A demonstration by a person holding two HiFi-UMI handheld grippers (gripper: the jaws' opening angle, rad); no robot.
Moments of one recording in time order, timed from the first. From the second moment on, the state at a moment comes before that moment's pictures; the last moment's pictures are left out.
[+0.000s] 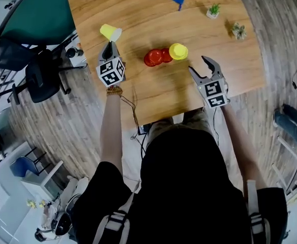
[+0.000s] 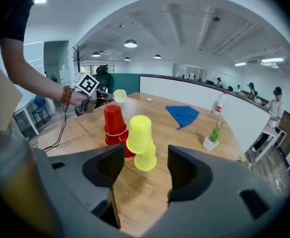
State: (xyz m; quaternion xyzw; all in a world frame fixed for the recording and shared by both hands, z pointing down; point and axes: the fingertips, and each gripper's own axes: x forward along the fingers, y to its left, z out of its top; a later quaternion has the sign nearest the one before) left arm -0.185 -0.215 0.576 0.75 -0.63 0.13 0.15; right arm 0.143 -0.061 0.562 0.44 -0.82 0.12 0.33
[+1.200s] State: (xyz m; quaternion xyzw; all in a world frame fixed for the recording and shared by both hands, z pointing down) left arm -0.109 -0.099 0.471 0.82 -0.56 0.08 0.05; right arm 0.101 -0.091 0.562 0.44 -0.84 0.12 0.30
